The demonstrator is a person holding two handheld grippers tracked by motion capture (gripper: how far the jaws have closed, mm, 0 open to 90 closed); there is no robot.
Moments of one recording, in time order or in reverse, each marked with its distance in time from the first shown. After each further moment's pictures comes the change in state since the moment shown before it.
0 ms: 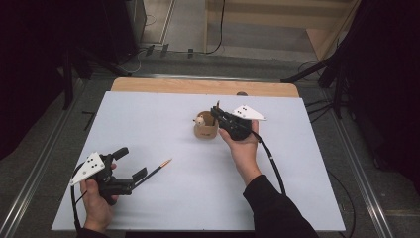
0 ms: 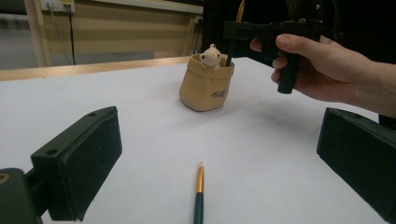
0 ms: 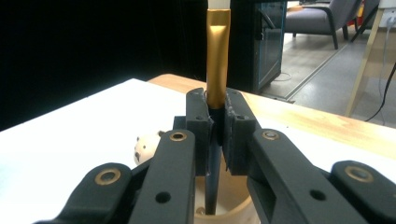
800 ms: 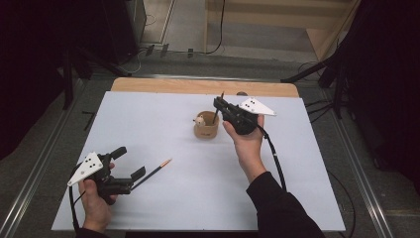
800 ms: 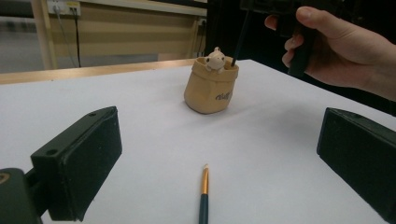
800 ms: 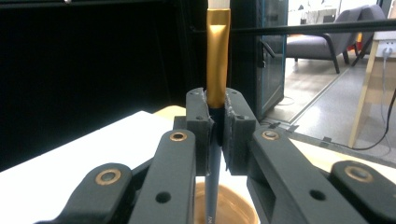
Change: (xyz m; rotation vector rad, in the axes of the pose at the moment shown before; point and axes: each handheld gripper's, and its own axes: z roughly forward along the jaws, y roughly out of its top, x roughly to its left) left arm 0.000 0.001 -0.002 -0.006 0.013 0.002; right arm 0.000 0.031 -0.015 -0.104 0.020 0.005
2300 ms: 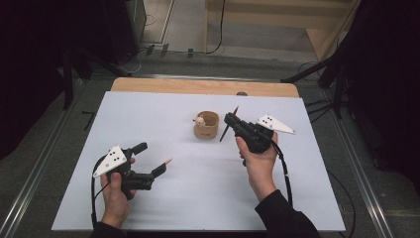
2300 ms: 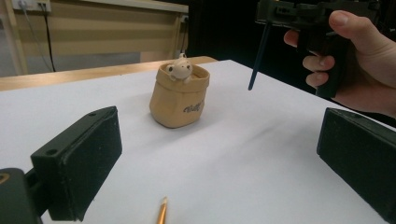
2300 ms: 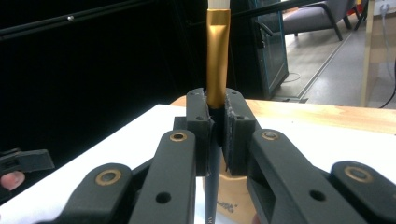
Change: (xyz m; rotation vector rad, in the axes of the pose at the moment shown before) left arm -0.025 0.012 0.040 0.013 -0.058 0.007; right arm 0.017 -0.006 -0.061 0.025 -0.008 0.171
